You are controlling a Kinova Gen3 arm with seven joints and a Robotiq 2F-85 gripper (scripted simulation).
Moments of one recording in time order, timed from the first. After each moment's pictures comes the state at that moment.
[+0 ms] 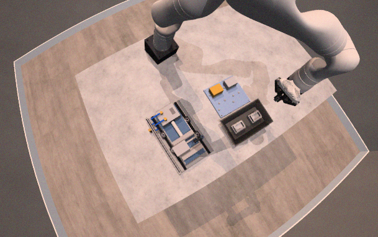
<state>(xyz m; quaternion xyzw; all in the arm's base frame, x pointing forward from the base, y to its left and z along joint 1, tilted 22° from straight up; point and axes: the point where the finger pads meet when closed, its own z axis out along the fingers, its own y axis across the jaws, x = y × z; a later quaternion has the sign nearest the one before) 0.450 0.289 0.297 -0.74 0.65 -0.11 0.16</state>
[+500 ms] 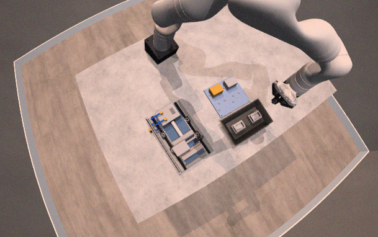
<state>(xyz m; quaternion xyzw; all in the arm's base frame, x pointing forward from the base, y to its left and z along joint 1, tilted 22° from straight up) 0.460 0.288 0.278 -0.74 0.64 -0.11 0.16</state>
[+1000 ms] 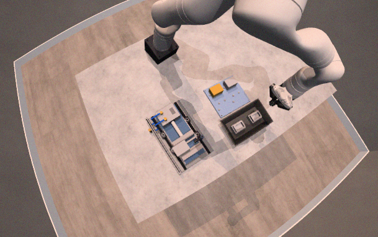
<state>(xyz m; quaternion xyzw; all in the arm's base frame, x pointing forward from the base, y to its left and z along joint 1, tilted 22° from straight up) 0.469 0.291 0.256 -0.74 0.64 -0.11 0.16</state>
